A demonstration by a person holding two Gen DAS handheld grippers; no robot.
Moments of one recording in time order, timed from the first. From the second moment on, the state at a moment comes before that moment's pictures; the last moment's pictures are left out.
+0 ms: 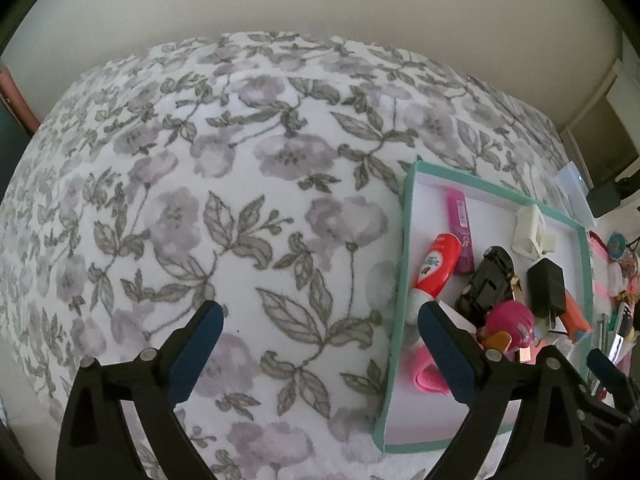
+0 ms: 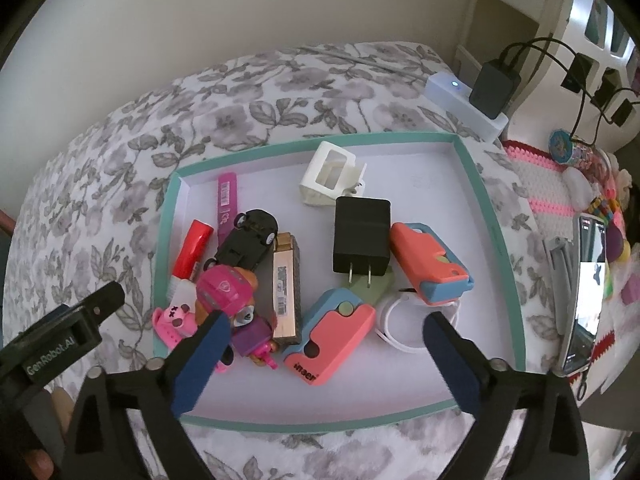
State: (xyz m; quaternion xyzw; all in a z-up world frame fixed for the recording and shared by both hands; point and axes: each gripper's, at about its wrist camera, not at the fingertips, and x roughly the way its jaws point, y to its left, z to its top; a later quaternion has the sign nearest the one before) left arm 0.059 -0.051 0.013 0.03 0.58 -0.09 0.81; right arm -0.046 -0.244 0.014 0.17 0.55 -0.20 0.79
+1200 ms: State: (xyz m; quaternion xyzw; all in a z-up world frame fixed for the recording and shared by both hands) left arm 0.015 -0.023 0.062 0.10 0.50 -0.05 0.86; right arm -0.078 -0.219 0.042 0.15 0.51 -0.21 0.82
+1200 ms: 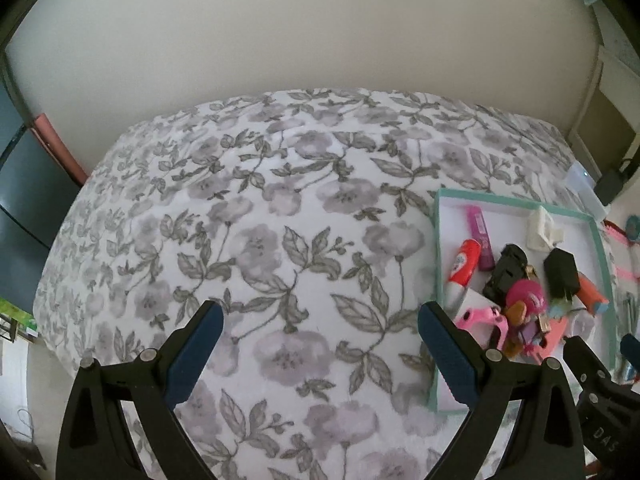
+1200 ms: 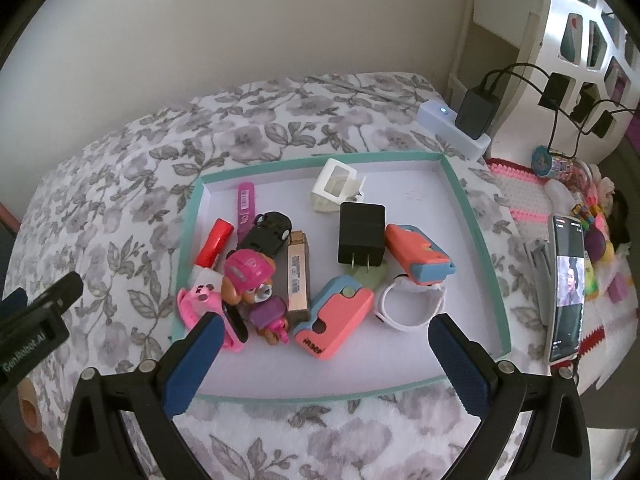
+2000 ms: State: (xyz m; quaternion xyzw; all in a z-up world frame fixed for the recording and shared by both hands) left arm -0.004 -0.019 0.065 0.12 0.51 -0.05 0.85; right arm -0.097 -0.206 0.048 0.13 0.50 -0.21 0.83
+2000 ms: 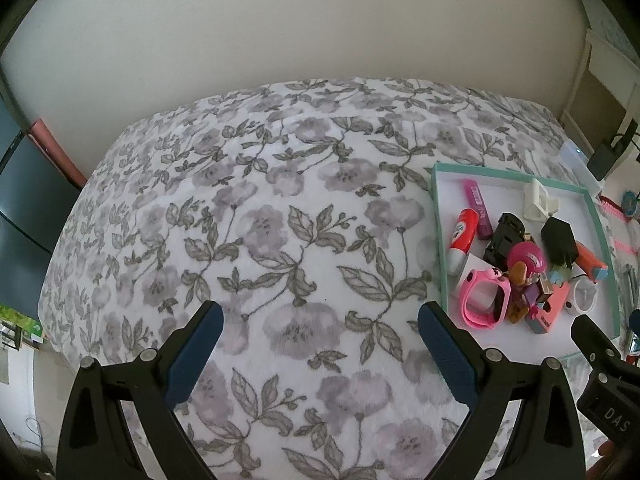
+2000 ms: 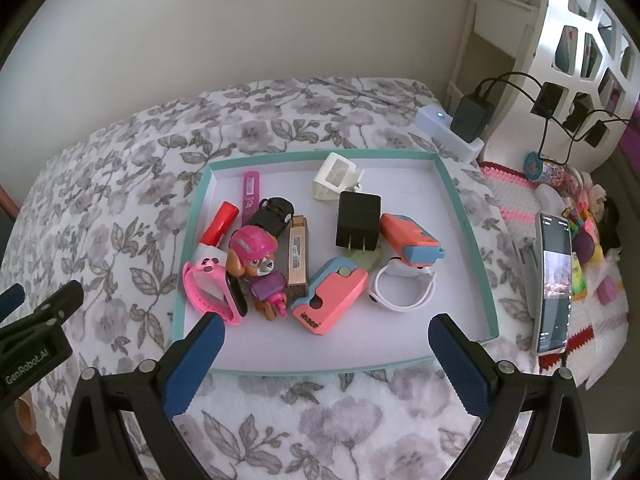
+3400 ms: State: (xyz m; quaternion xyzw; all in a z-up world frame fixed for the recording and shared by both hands) left arm -0.003 -0.018 0.065 0.12 0.51 -0.05 0.85; right arm -0.093 -0.208 0.042 0.12 0.51 -0.21 0.82
